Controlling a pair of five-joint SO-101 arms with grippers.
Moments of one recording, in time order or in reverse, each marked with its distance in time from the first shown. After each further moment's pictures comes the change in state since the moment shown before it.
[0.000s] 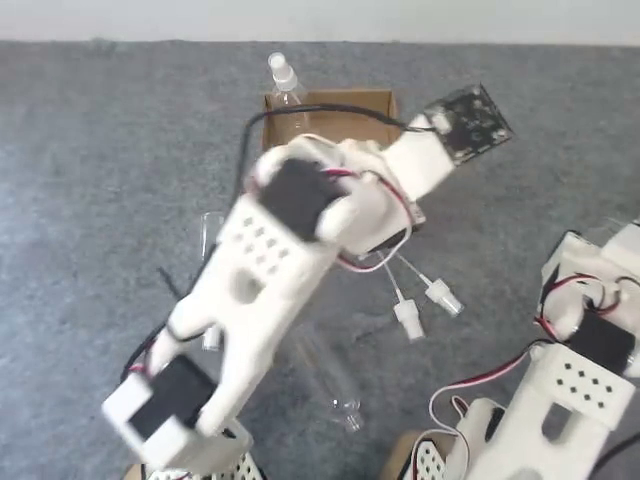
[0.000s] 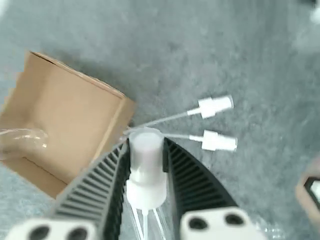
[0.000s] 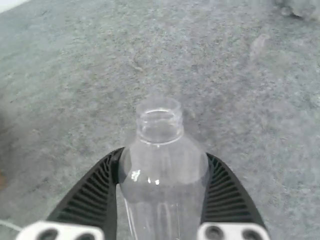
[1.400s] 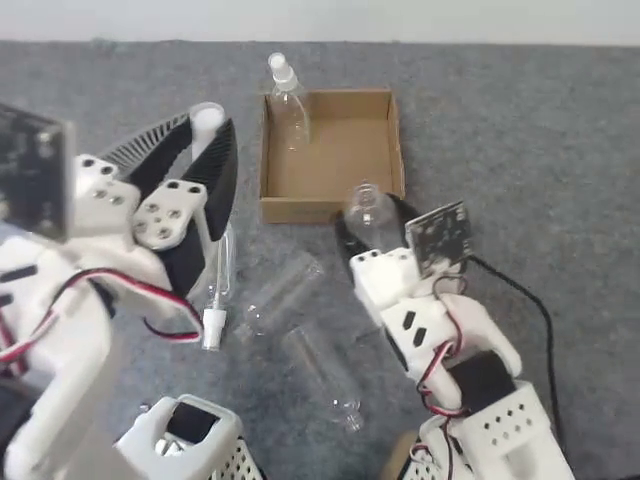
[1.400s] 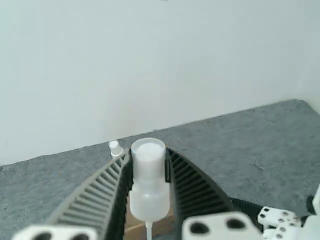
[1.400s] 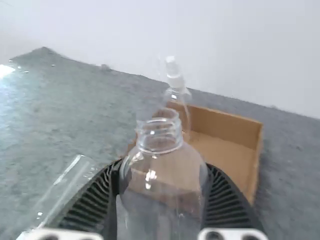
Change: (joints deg) left arm -22.5 -35.8 -0.7 -4.0 22.6; right arm -58.2 -17.2 17.2 -24.0 -0.1
